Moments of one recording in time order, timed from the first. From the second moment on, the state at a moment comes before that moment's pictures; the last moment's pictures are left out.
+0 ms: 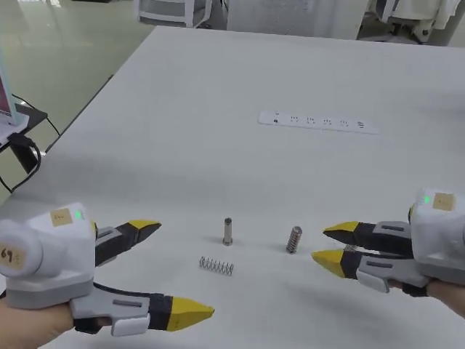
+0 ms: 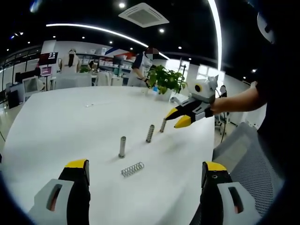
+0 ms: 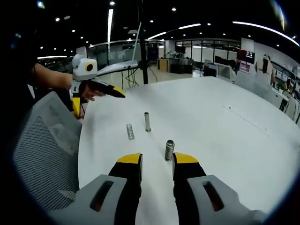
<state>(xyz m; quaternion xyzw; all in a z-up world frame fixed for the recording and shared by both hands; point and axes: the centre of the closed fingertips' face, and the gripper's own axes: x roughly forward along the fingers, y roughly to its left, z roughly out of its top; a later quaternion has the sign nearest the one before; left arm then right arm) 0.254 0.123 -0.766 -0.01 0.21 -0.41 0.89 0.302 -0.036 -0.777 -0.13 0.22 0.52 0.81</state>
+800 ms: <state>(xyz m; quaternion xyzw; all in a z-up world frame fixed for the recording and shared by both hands) 0.249 0.122 -0.766 -0.02 0.21 -0.41 0.89 0.279 -0.056 -0.808 -0.13 0.26 0.51 0.81</state>
